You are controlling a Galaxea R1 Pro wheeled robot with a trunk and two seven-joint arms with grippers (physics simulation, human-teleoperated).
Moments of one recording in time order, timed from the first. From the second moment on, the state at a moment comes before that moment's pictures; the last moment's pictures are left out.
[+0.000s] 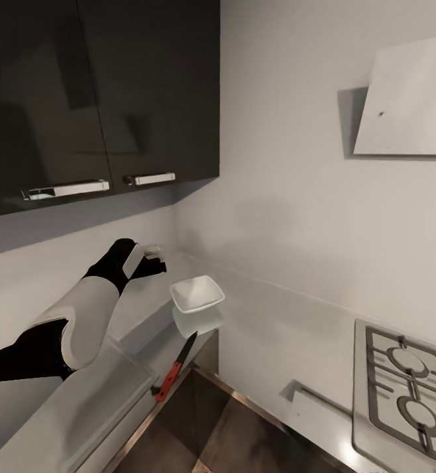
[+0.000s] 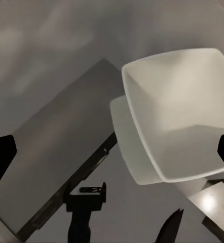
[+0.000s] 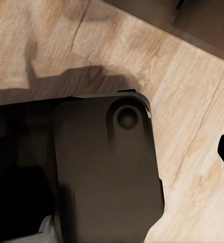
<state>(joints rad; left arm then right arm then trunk) -1.30 -0.06 0.27 -0.39 0.00 0.82 0.19 0.17 0.06 -0.12 -0.29 0.01 -0.31 -0.01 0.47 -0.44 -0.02</state>
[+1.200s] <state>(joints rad) -1.30 -0.07 0.27 -0.38 0.00 0.82 0.19 0.17 0.06 -0.12 -0.29 0.01 -0.31 -0.01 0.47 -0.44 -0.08</state>
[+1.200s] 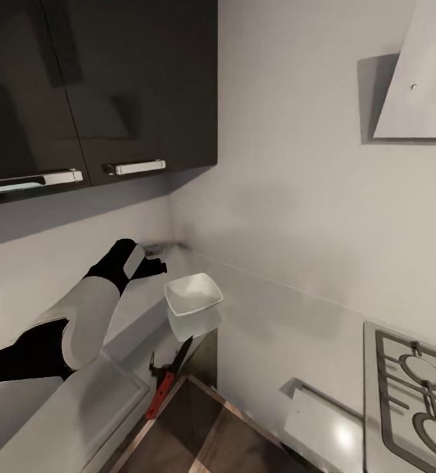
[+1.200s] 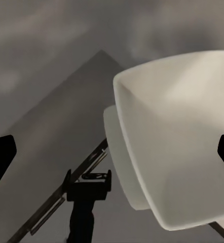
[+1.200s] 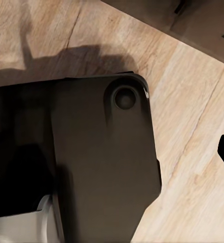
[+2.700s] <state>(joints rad) -1.28 -0.07 0.27 -0.39 0.00 0.82 0.18 0.17 0.06 -0.12 -0.29 0.01 -0.31 -0.01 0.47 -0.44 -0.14</state>
